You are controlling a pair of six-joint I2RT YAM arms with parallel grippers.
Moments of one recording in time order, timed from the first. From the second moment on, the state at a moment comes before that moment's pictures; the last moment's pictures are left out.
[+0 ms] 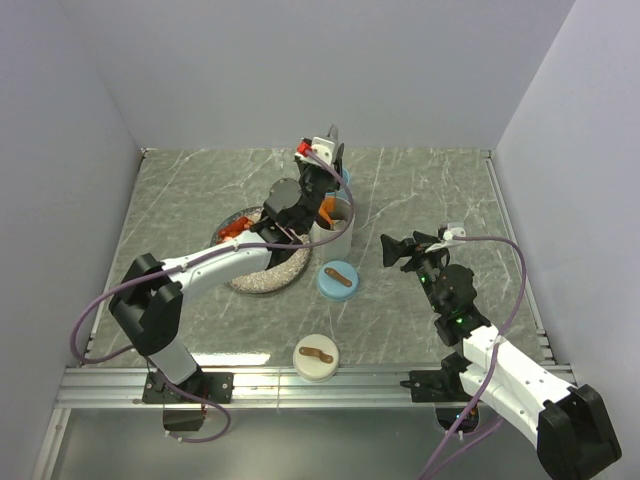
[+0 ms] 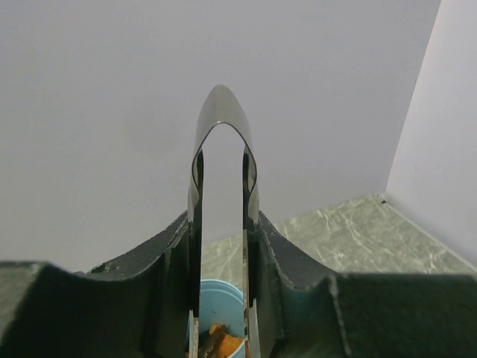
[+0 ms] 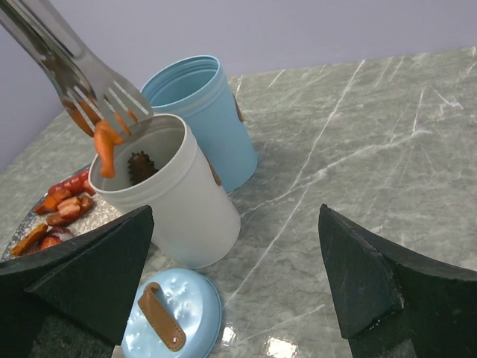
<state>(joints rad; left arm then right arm) -0.83 1.63 1.22 0.79 -0.41 0.16 0.43 0.77 0.22 0.61 0.15 0.31</state>
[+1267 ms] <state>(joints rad) -0.72 1.14 0.59 0.78 -0.80 0.15 0.43 0.76 0.22 0.60 0.14 0.31</state>
